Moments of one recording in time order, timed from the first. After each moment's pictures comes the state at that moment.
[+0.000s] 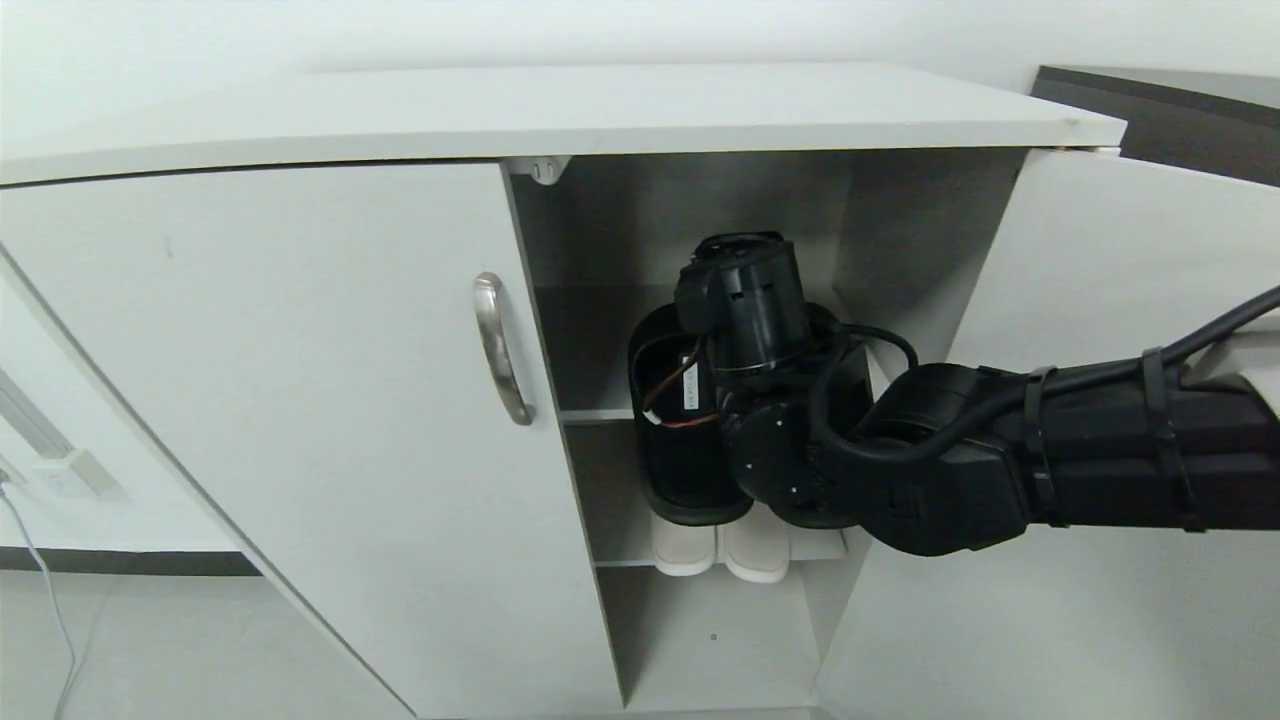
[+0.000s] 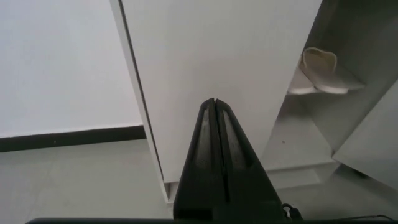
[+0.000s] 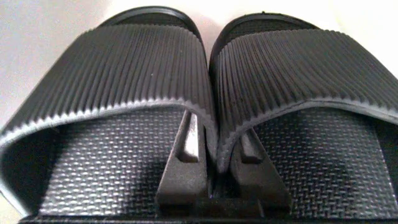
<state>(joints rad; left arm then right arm) 0.00 0.00 0.00 0.00 -0.06 0.01 0.91 2.04 -1.57 -0.21 -0.86 0.21</state>
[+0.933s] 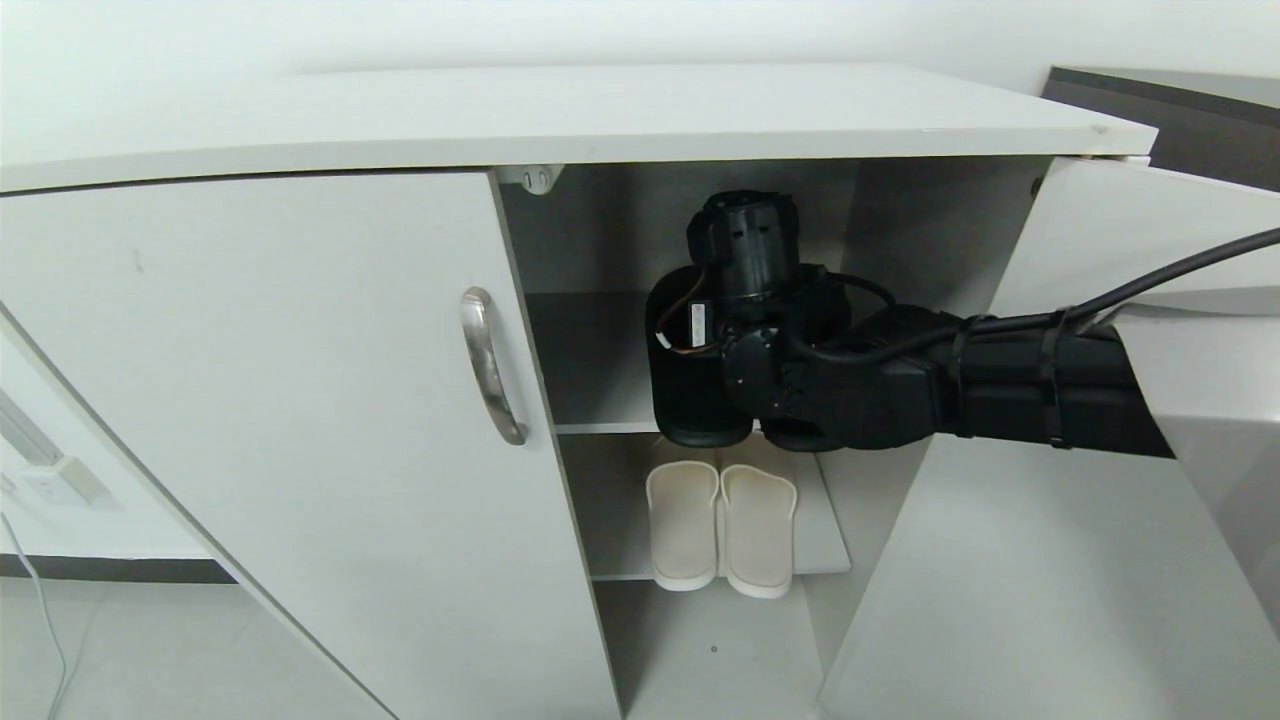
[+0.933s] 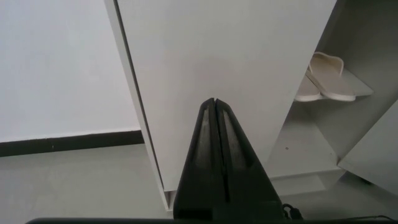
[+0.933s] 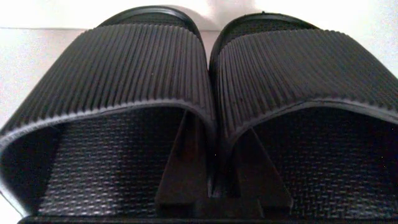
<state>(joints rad) 0.00 0.00 0.00 0.00 -0.06 0.01 0.80 2.19 -1.90 -0.10 -0.81 0.15</state>
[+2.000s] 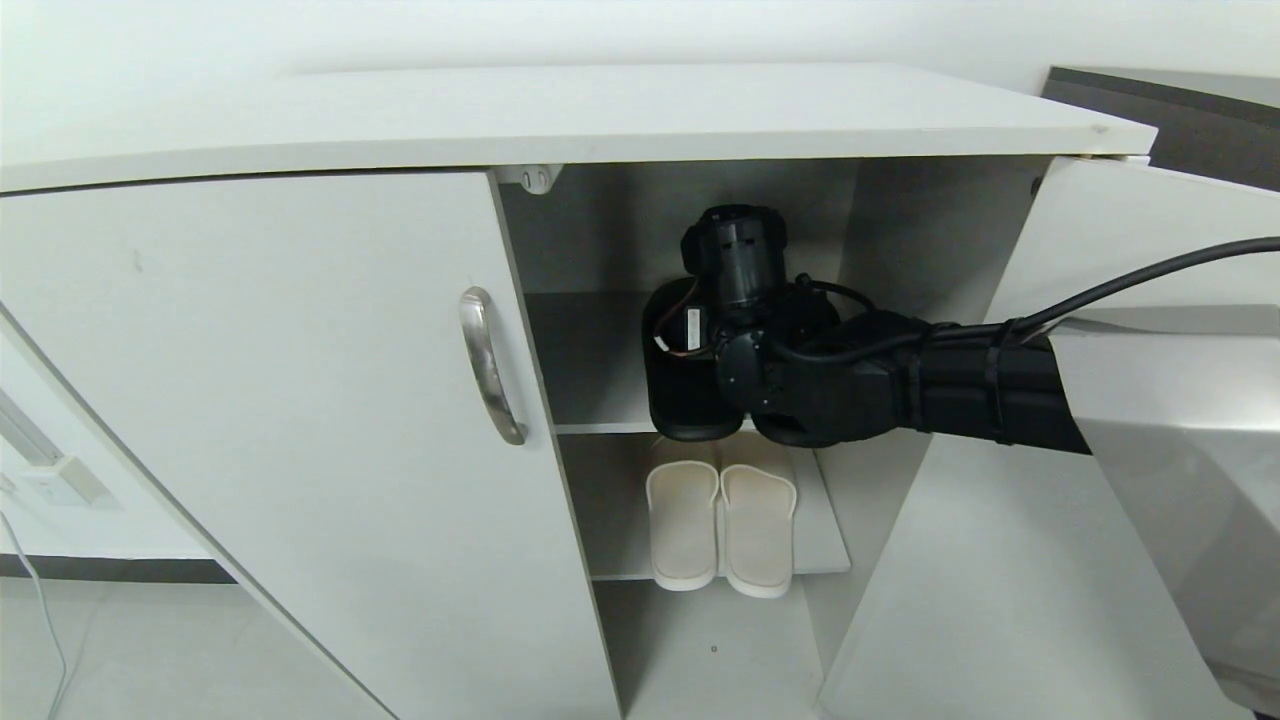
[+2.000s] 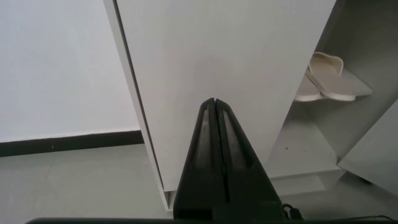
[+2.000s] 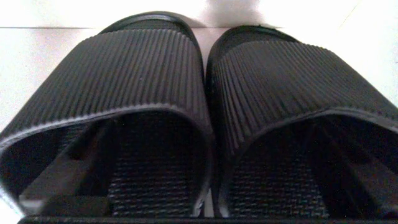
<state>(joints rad) 0.00 0.00 0.00 0.00 -0.06 0.01 0.77 2.27 -2.00 -0.06 -0.78 0.17</state>
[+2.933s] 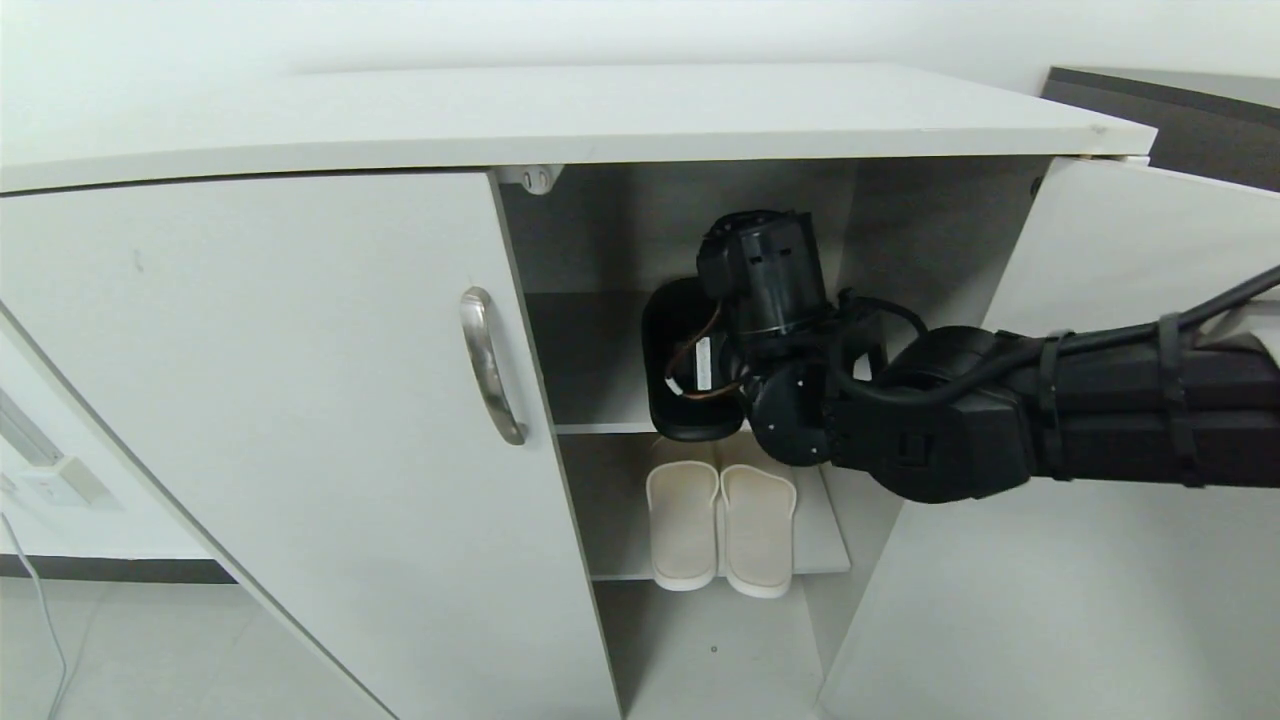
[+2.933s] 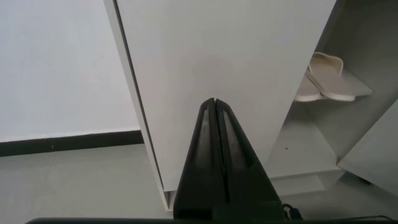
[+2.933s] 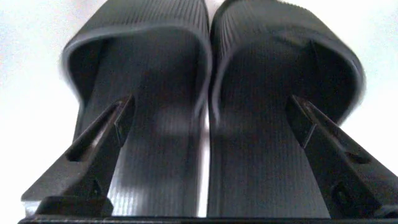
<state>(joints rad) 0.00 0.00 0.00 0.00 -0.06 0.01 0.87 2.04 -1.64 -0.12 -0.79 0.20</state>
